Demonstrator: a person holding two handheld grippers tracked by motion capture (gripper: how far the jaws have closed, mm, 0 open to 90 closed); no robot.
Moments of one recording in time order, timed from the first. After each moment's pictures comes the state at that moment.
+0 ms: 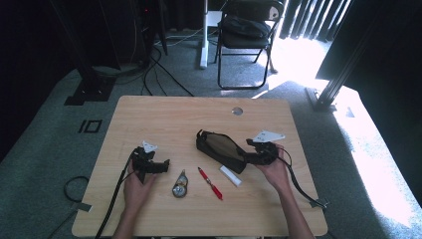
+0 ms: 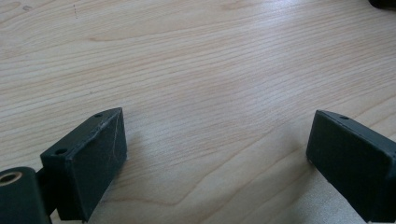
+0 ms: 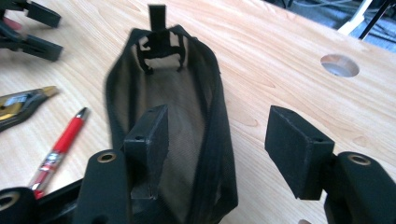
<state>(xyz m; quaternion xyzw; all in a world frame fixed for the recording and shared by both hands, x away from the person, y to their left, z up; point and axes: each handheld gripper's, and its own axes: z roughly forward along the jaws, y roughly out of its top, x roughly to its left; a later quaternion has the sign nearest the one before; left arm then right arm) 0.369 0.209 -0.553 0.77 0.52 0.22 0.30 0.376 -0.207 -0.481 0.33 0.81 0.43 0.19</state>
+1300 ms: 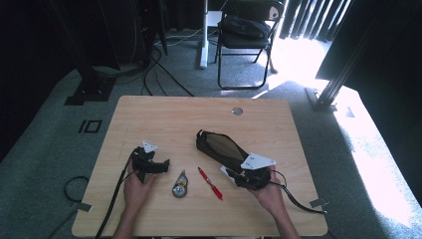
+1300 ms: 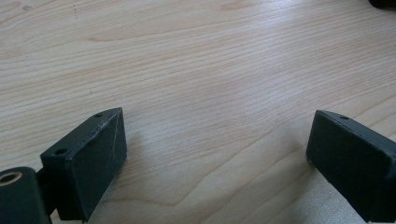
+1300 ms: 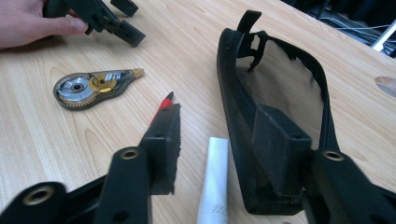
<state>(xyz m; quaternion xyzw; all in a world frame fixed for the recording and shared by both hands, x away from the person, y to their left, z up) 0.369 0.209 -0.553 0.77 0.52 0.22 0.30 0.298 -0.169 -0.478 0.27 0.83 0.44 0.20</state>
